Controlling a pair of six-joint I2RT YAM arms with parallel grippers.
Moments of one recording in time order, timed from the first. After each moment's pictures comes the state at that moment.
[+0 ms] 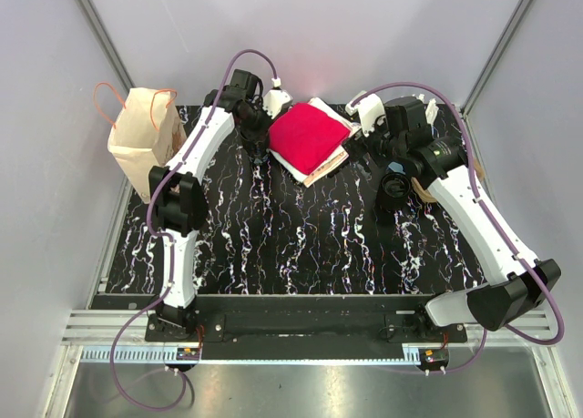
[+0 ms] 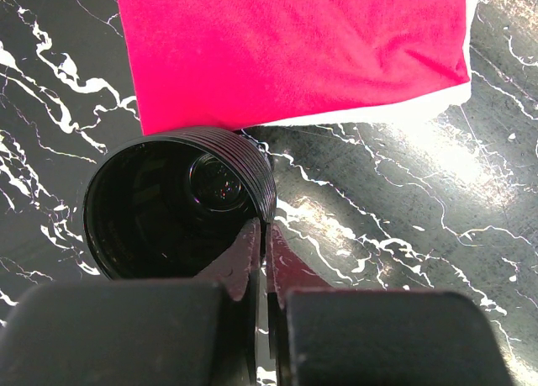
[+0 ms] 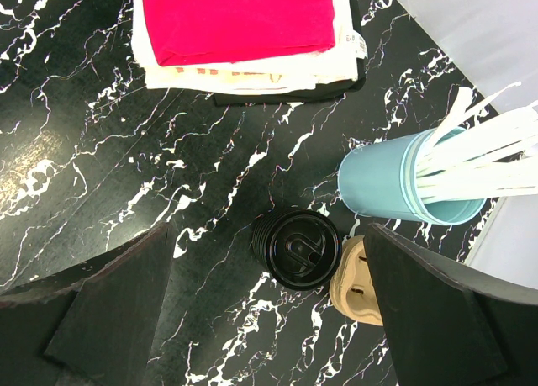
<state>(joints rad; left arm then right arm) -0.32 2.19 2.20 -0.96 0.27 0.55 0.45 1.38 1.55 -0.78 0.03 -0.38</state>
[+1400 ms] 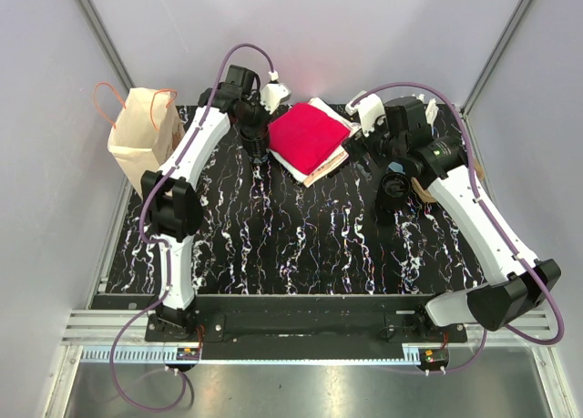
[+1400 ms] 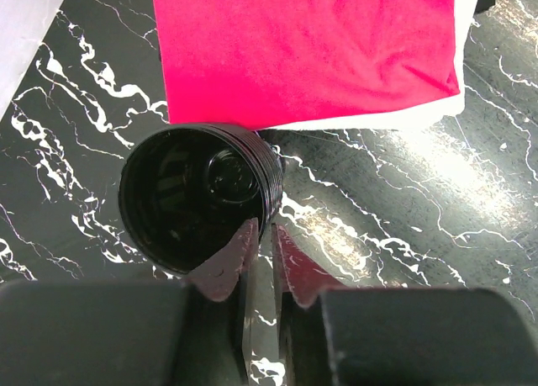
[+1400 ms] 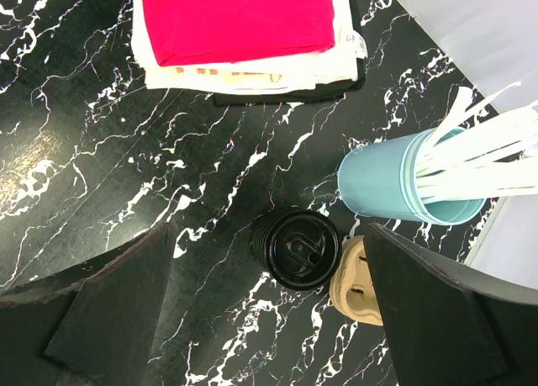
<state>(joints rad) -0.32 2.11 2.16 -0.93 0.25 0.53 0.45 1.38 1.55 -0.78 0.03 -0.38</state>
